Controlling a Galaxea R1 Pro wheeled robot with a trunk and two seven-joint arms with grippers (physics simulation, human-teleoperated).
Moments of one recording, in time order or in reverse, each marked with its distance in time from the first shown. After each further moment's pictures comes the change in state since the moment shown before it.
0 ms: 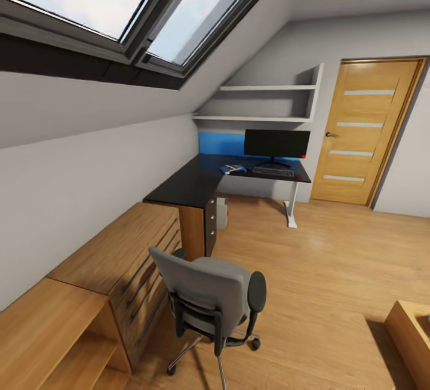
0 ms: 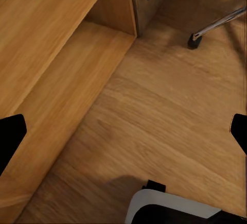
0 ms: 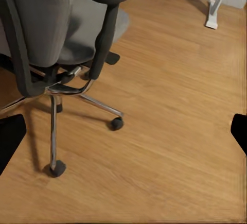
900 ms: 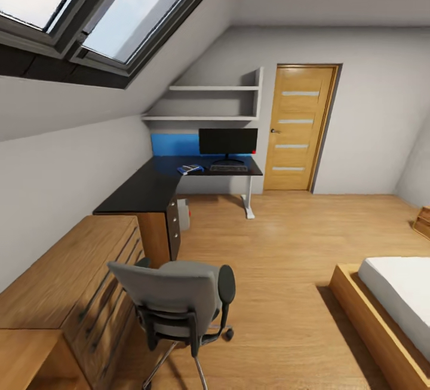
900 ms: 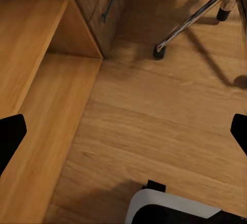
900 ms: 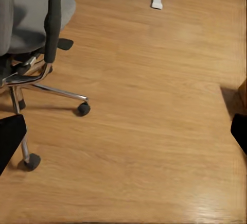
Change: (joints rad) left arm 0.000 0.000 0.000 0.000 0.000 0.000 0.000; right arm 0.000 0.000 0.002 0.000 0.000 0.000 -0.001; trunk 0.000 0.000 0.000
